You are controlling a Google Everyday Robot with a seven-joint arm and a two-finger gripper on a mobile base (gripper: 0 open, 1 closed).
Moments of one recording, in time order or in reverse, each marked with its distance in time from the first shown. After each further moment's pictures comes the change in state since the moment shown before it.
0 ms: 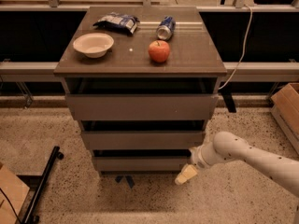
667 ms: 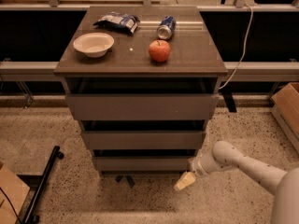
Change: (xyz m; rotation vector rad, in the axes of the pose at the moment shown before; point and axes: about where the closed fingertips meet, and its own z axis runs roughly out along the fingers) arm 0.050 -0.011 0.065 -0.101 -0.027 0.104
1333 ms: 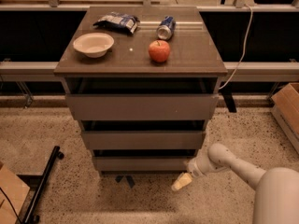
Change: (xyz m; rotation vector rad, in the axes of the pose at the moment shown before) arm 0.011 -0.022 0.048 -0.051 -0.027 0.006
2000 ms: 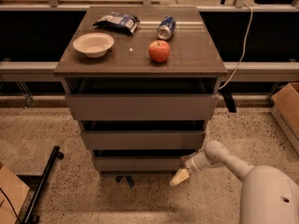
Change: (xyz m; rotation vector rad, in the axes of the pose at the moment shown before) arm -0.009 -0.032 0.024 0.007 -0.011 -0.055
